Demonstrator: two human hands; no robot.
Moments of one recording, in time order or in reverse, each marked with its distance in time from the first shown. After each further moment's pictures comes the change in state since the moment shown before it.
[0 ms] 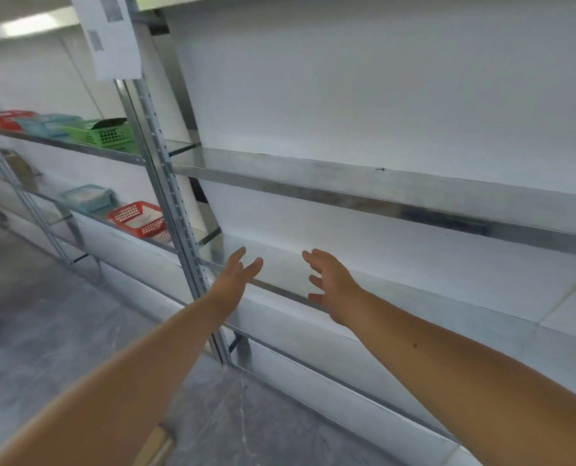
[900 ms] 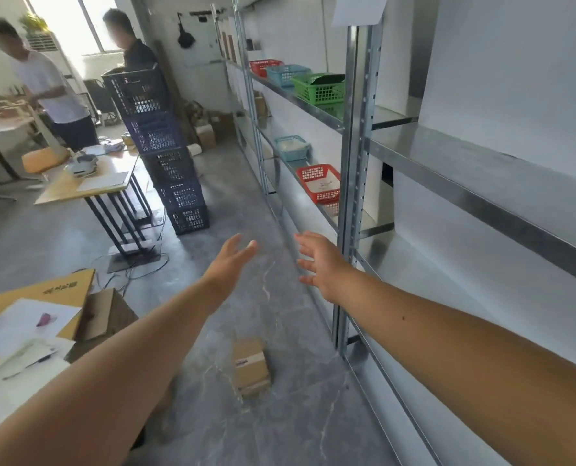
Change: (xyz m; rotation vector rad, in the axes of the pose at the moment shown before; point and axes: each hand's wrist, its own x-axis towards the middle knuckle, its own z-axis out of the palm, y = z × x) left_hand -0.003 -0.084 -0.217 -0.155 0.702 -0.227; right_hand 0.156 0.008 0.283 -0.270 -0.741 0.136
